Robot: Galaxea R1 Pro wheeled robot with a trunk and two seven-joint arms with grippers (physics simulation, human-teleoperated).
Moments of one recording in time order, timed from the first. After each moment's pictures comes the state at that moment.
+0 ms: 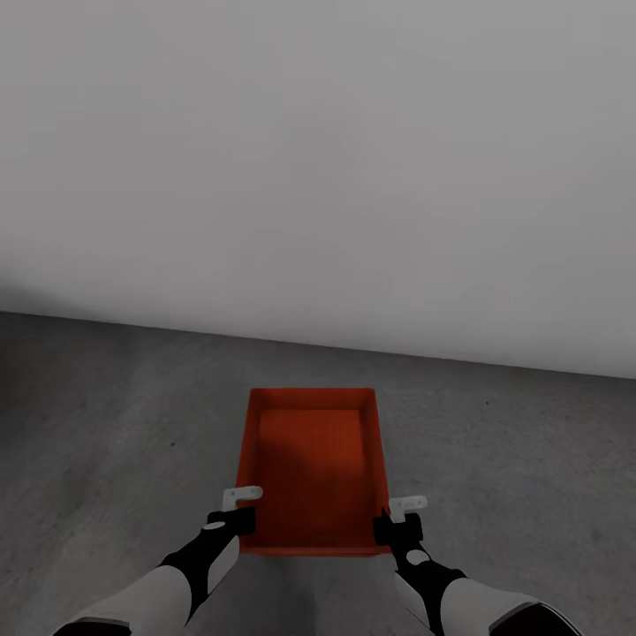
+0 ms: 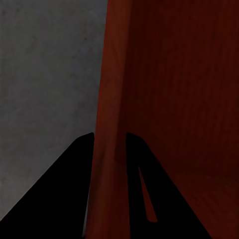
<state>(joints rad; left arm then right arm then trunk) -0.69 -0.10 -0.04 -0.20 0.12 0.01 0.19 -0.71 0.13 0.33 0.01 -0.17 -0.35 -0.19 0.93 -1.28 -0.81</state>
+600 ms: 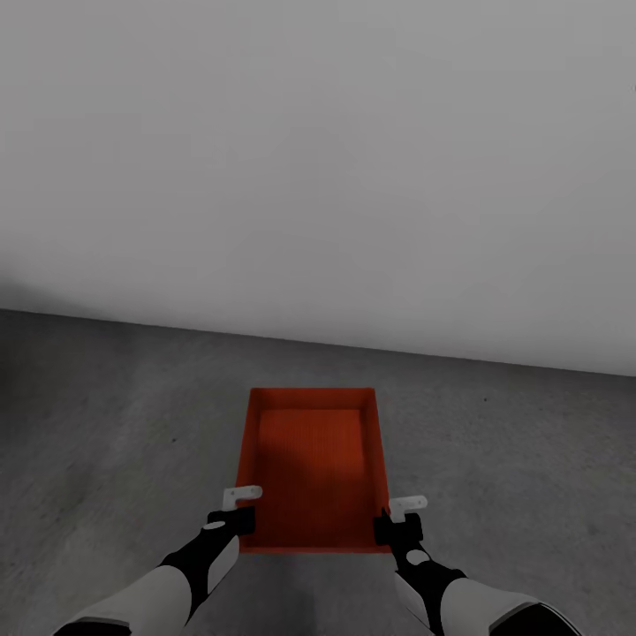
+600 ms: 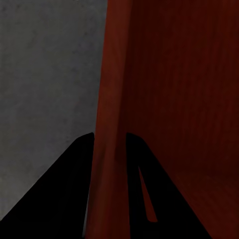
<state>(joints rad) -0.69 -0.10 -0.05 -0.20 0.12 0.01 0.19 -0.71 0.13 0.33 0.01 -0.17 -0.36 -0.19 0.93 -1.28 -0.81</state>
